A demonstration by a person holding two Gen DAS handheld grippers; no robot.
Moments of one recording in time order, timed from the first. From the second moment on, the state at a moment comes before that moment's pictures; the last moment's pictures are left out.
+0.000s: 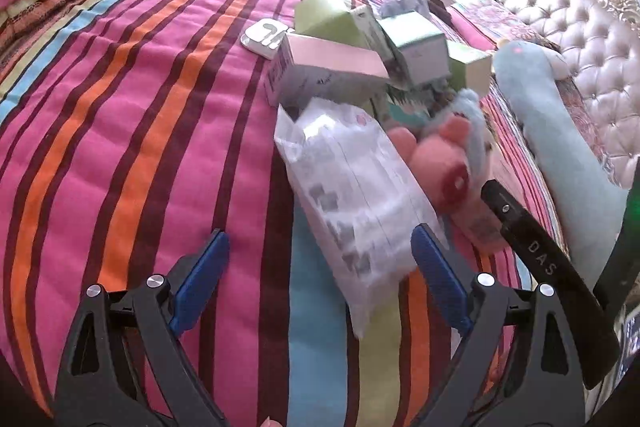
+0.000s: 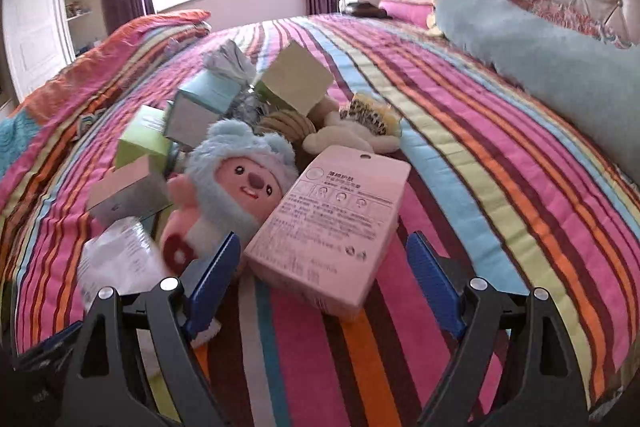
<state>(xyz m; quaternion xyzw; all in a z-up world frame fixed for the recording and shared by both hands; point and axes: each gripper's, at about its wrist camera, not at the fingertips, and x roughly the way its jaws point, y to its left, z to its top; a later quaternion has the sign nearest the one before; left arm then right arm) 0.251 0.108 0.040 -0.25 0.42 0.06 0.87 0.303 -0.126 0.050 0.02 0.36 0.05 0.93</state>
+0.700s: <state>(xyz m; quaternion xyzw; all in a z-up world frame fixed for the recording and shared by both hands) 0.306 0.080 0.039 -0.19 0.43 0.14 0.87 0.325 -0.156 0.028 -0.04 0.41 0.10 0.91</state>
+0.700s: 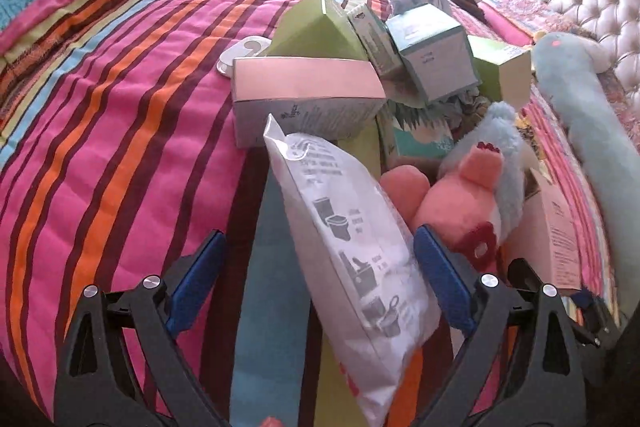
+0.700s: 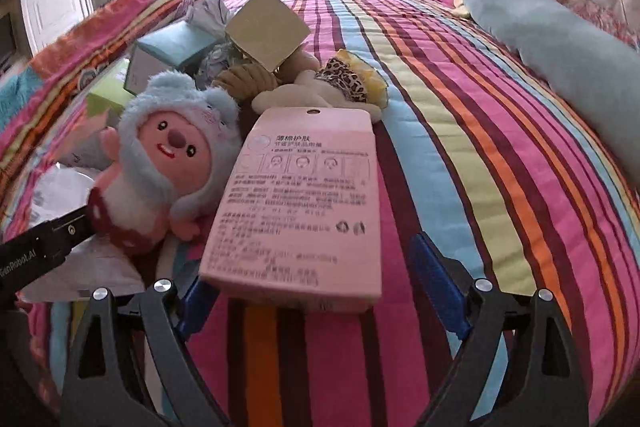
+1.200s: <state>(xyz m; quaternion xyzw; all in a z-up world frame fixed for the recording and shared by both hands) 0.241 0.090 0.052 -0.18 0.38 0.05 0.91 0.293 -0.173 0.036 0.00 0.41 0.16 0.90</state>
